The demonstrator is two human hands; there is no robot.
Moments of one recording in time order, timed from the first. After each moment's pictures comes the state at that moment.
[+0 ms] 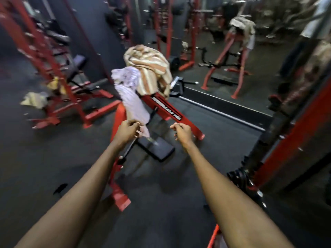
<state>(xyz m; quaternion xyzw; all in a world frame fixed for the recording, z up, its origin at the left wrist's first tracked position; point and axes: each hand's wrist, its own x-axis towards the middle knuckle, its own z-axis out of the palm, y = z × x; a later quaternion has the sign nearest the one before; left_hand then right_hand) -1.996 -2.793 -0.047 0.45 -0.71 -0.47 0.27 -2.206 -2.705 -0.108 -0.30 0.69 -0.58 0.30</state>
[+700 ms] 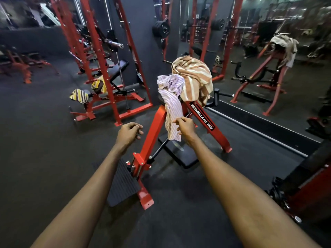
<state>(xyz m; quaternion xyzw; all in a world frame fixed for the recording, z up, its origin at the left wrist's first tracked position) -1.773 -2.825 -0.034 0.53 -0.64 -0.43 0.37 -2.017 -2.798 -0.057 -0.37 0.68 -0.55 0.31</state>
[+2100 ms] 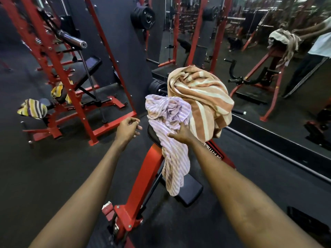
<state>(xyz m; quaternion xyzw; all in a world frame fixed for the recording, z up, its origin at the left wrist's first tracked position) -1.955 -3.358 -0.060 0.50 -0.63 -0.48 0.35 -2.193 -3.282 -0.106 -0.46 0.78 -0.30 0.29</state>
